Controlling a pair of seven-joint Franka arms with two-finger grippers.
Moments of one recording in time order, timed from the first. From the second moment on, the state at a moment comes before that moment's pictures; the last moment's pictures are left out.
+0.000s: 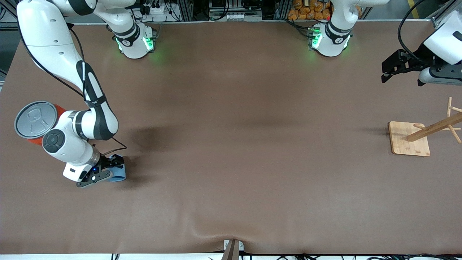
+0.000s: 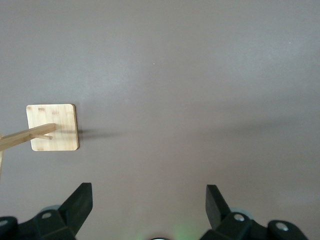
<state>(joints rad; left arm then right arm) -0.18 0.00 0.02 -1.44 0.00 1.44 -0.03 0.08 0.63 -0.09 -1.77 0.07 2.48 -0.44</state>
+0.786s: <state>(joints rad) -0.18 0.00 0.02 -1.45 0.00 1.44 -0.03 0.08 0.62 -0.09 -1.78 0.07 2.49 -0.44</state>
